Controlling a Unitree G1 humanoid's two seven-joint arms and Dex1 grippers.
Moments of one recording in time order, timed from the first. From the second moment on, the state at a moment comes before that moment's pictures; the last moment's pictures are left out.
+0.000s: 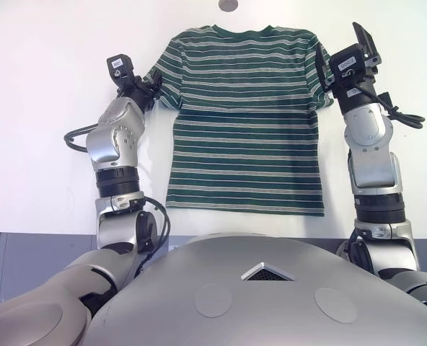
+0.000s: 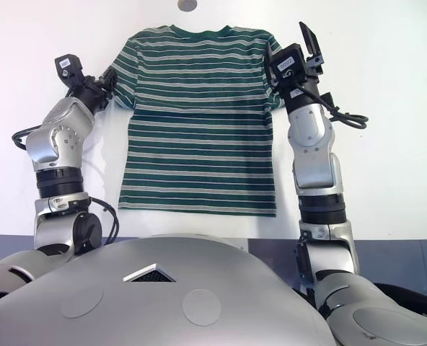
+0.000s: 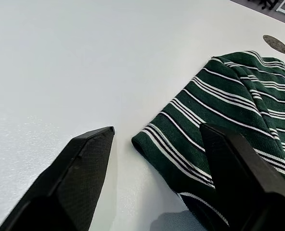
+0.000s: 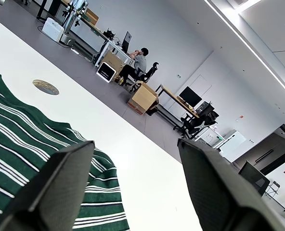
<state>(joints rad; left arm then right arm) -0.26 0.10 0.22 0.12 -0.30 0.69 -0.01 -0.07 -0.36 0.08 -0.09 -0.28 0.08 0.11</state>
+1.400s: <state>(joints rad) -0.29 0.17 0.01 0.00 -0.14 0.63 -0.11 -0.11 -0.32 0.08 -0.07 -0.28 0.06 0.09</state>
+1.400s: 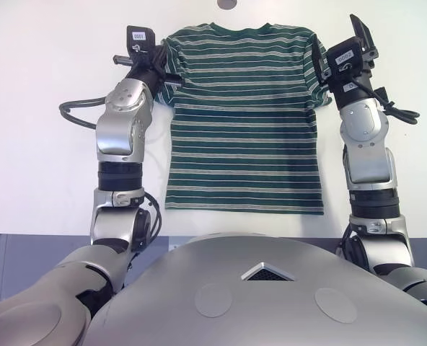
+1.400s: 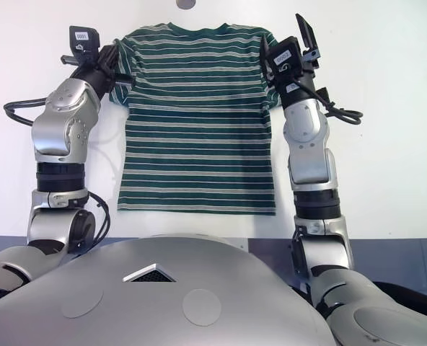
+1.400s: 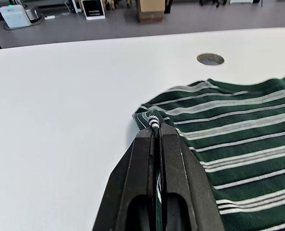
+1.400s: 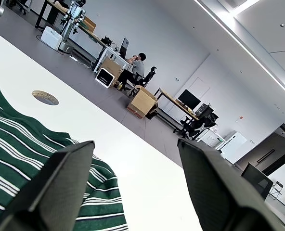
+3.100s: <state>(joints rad) -0.28 0.53 -0.26 -0.04 0.04 0.49 -0.54 -0.08 -0.31 0.08 -0.05 -0.29 0.05 0.07</state>
